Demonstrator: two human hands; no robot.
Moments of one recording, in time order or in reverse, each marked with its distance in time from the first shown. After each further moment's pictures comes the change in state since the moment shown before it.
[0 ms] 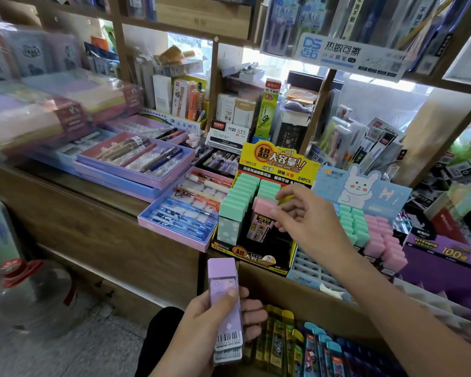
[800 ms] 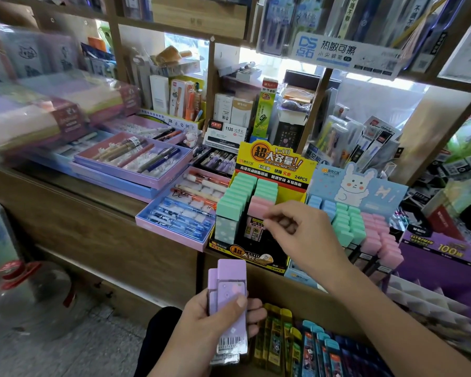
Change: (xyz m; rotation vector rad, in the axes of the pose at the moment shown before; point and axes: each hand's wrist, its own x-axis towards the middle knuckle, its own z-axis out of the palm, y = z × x) left_hand -0.005 -0.003 0.002 0.125 -0.029 0.142; right_hand -0.022 -0.008 0.008 -0.102 0.035 -0.086
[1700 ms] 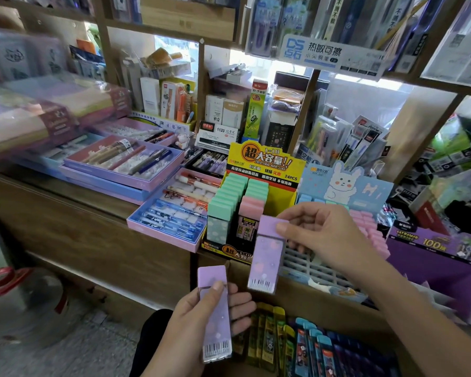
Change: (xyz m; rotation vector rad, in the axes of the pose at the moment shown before) left_hand 0.005 0.002 0.000 -0.133 0.075 -0.081; right_hand -0.010 0.000 -0.052 0.391 -0.167 0.264
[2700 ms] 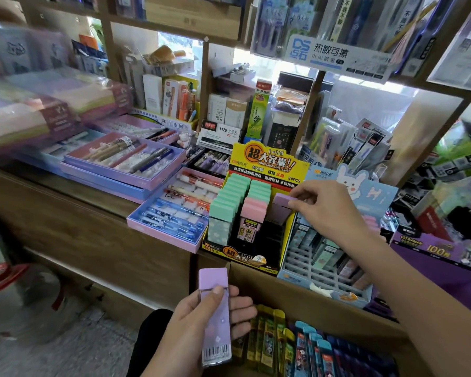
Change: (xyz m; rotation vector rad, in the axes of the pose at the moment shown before) left_hand -0.001 0.004 -0.001 -0.013 -0.011 -0.038; right_hand 0.067 0.011 -0.015 -0.647 0.226 -0.110
